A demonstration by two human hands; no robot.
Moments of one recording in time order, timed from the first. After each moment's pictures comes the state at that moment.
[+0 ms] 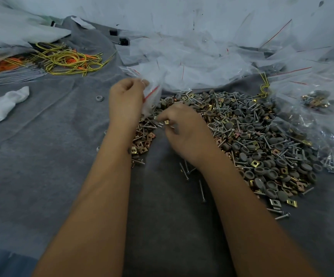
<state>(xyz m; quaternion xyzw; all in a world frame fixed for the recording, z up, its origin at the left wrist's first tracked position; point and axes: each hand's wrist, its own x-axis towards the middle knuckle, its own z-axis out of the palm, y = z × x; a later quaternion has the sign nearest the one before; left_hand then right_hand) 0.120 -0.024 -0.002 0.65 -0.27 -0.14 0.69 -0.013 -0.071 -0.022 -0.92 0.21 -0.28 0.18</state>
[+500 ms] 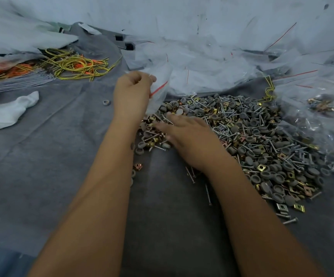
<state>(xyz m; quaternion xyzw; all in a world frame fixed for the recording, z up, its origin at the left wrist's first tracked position) 0.128 -0.028 0.014 0.67 -0.31 -0.12 0.67 -0.019 -0.076 -0.022 -0.97 0.23 -0.06 0.03</state>
